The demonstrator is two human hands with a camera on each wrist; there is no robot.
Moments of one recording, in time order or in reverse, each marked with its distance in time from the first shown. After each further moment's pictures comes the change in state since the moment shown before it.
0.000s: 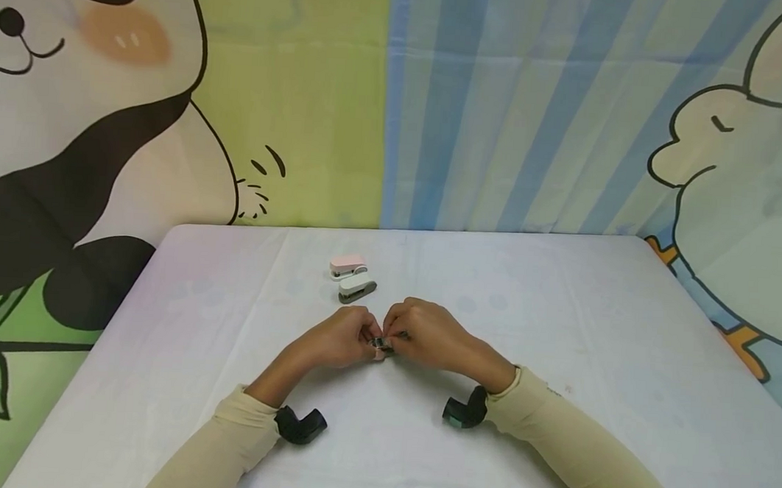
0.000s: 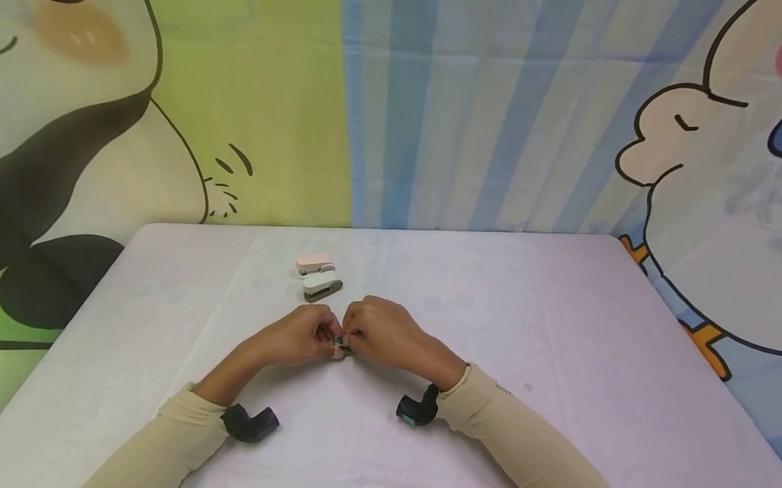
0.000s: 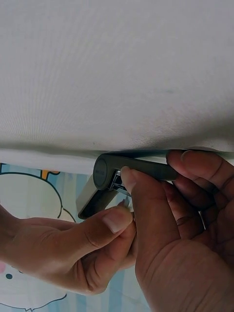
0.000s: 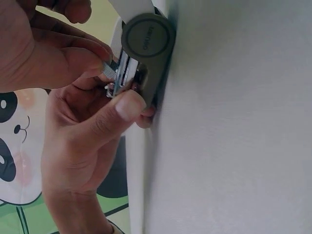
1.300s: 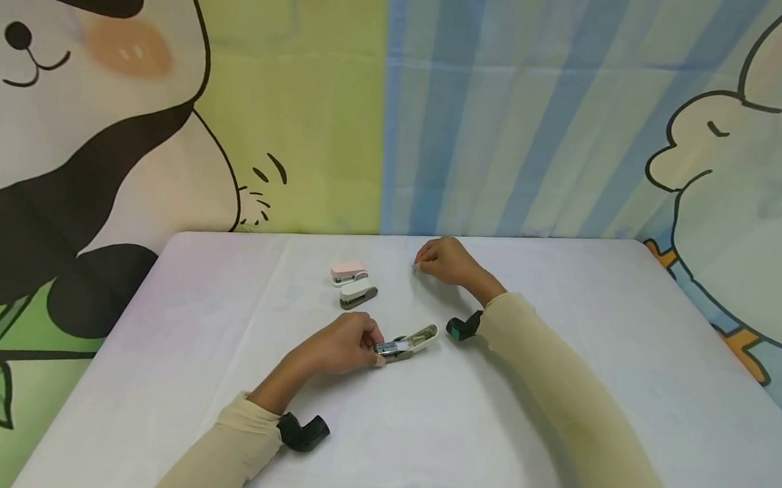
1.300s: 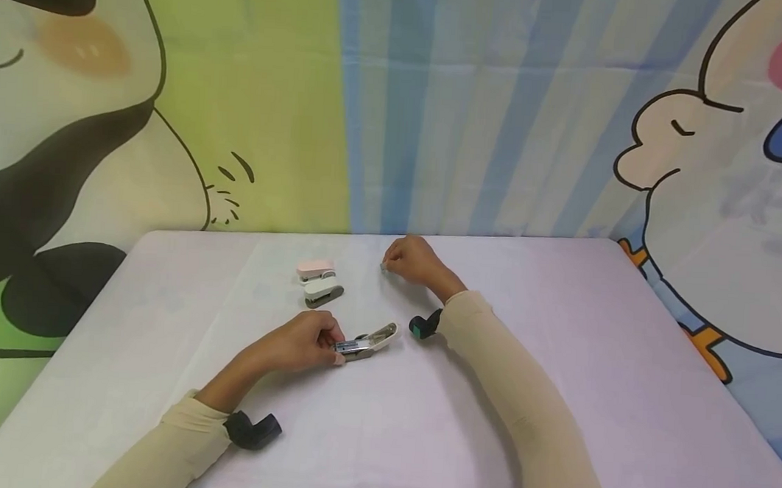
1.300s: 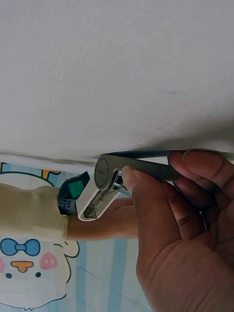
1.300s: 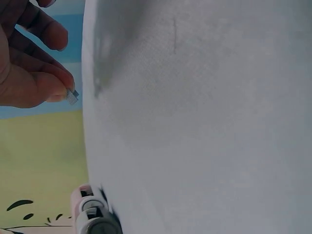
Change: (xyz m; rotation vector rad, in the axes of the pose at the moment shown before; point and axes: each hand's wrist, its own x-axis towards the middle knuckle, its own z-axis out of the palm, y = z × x) left_hand 0.002 -0.006 0.001 -0.028 -0.013 -0.010; right_hand 0.055 0.130 -0.027 0.144 0.050 0.365
